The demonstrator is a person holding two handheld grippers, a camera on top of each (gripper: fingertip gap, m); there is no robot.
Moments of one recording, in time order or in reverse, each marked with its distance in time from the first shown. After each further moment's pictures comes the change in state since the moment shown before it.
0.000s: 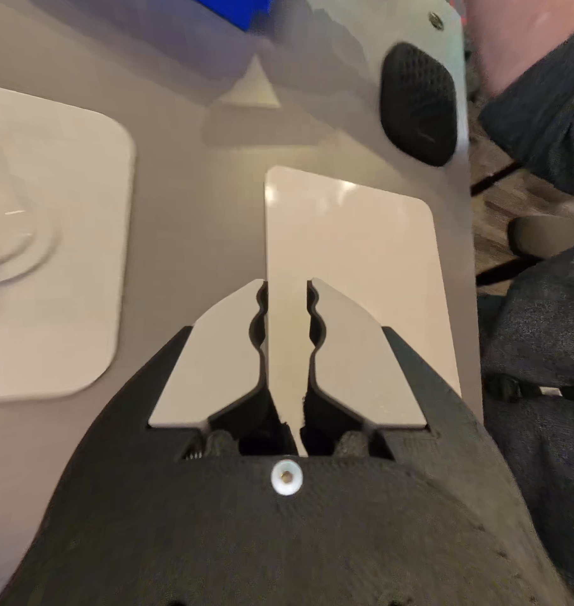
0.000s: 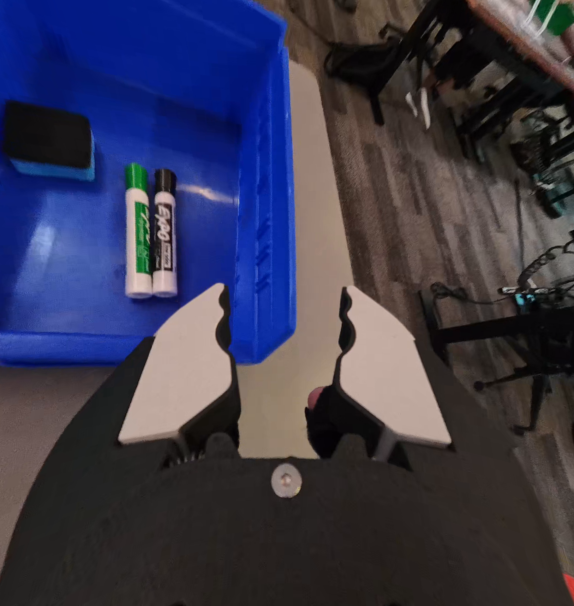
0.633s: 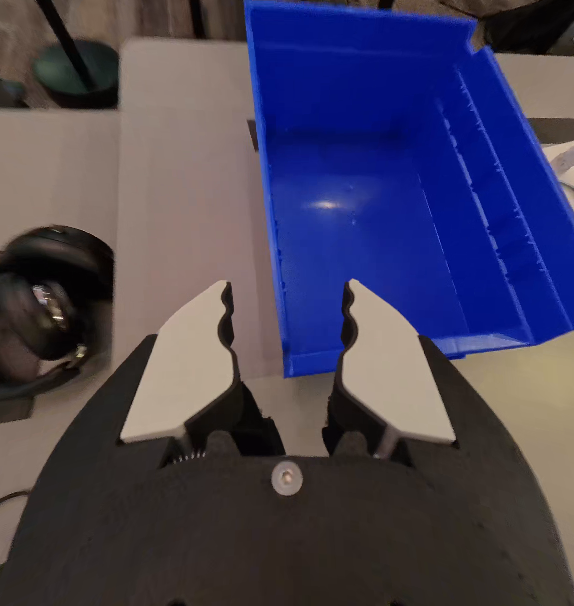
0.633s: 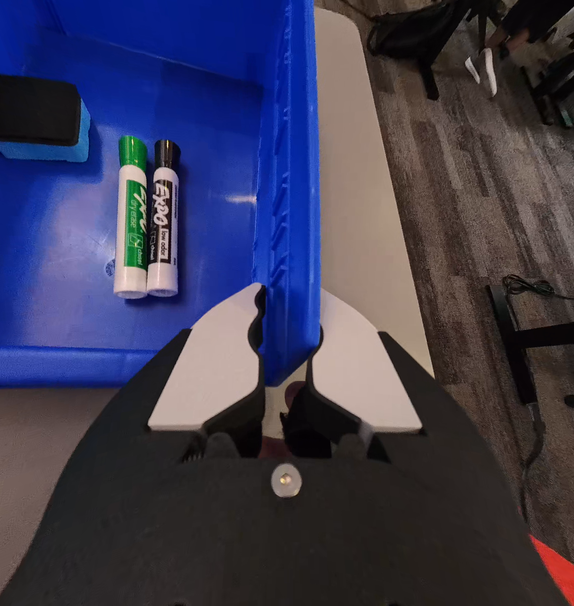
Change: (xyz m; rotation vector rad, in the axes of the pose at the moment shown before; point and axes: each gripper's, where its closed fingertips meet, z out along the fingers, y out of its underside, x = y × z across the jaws) left arm -0.134 0.249 -0.341 0.377 -1.068 -0.665; right arm -0.017 0.029 0.049 0.001 -0.135 0.113
